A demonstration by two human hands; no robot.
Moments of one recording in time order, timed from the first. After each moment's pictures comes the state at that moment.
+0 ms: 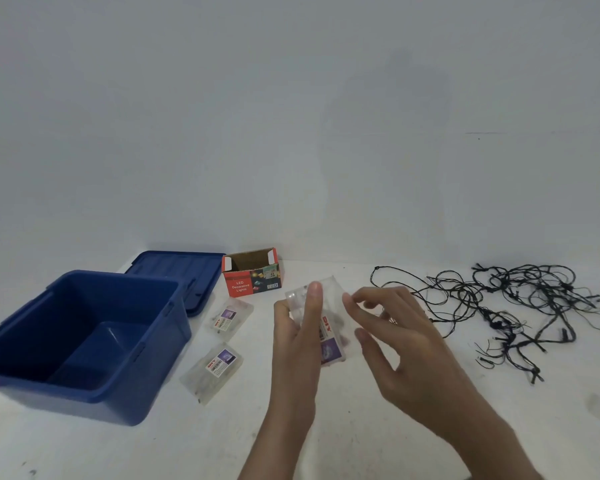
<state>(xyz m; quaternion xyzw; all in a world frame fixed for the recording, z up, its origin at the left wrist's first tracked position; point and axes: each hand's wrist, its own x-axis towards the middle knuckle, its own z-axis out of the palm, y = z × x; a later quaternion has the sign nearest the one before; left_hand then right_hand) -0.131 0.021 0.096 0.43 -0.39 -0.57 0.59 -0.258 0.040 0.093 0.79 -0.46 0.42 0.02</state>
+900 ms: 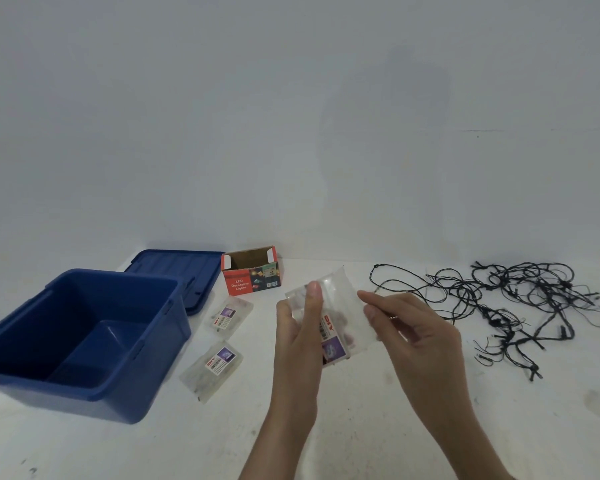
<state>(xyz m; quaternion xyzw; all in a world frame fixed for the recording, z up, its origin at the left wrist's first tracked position) -0.133 0.023 0.094 0.43 -0.40 -0.57 0.57 -0.246 0.045 0.091 0.57 -0.51 0.62 -0.20</state>
